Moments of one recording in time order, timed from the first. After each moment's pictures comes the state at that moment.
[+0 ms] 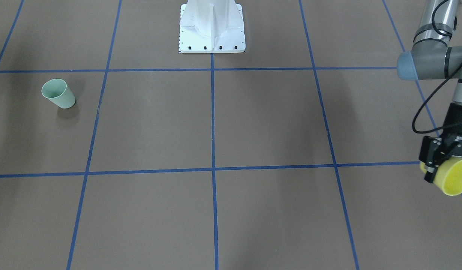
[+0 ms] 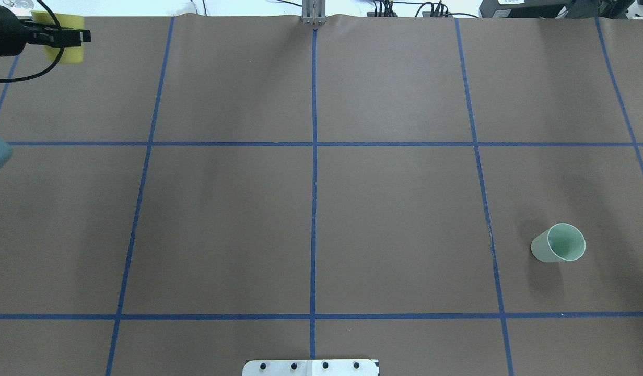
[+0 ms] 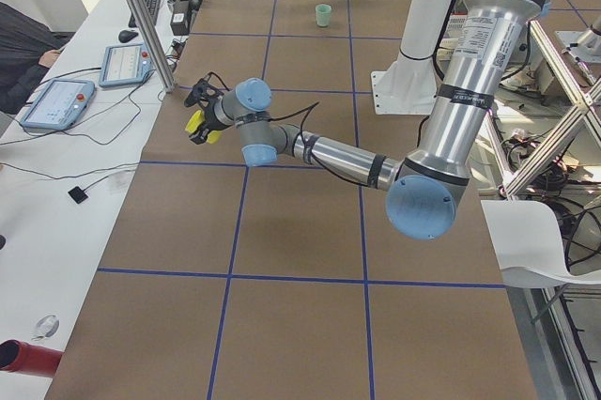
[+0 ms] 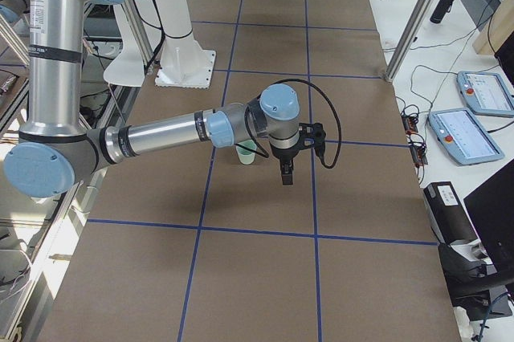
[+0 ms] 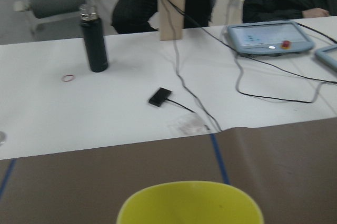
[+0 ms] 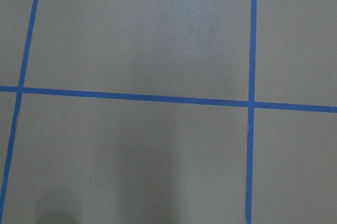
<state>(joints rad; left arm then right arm) -1.12 -1.86 -1.54 -2.66 -2.00 -0.76 1.48 -1.68 1.92 -1.49 2.42 0.29</state>
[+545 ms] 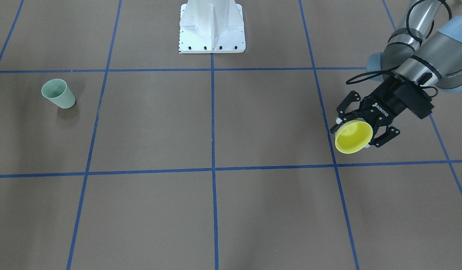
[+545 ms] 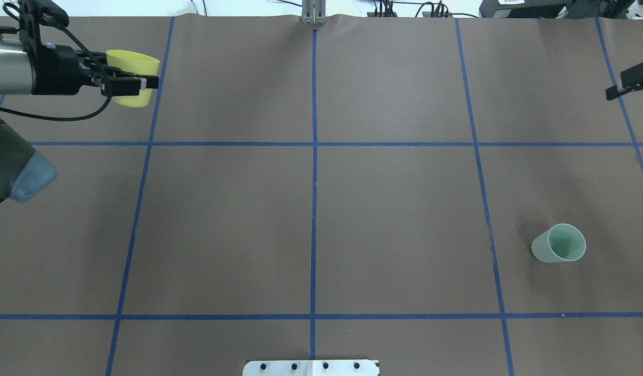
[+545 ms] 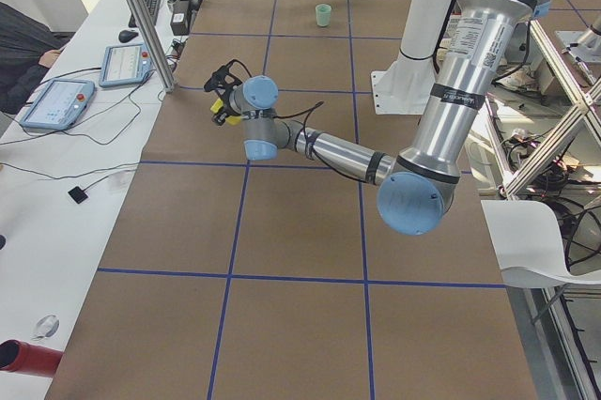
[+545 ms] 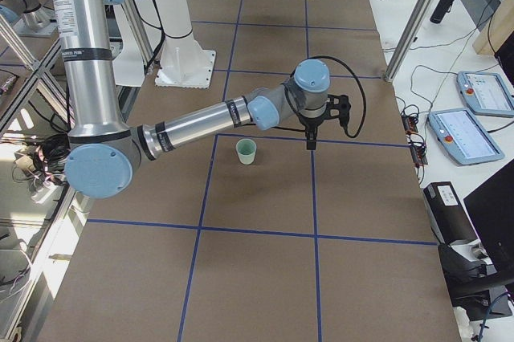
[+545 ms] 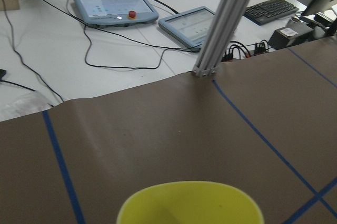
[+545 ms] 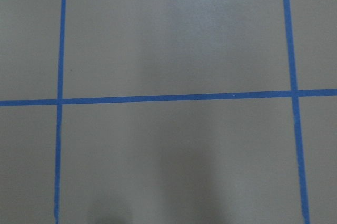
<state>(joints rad) -0.99 -1.91 -1.55 -2.89 -2.13 -0.76 1.32 -1.41 1.80 -1.38 2.45 0.61</state>
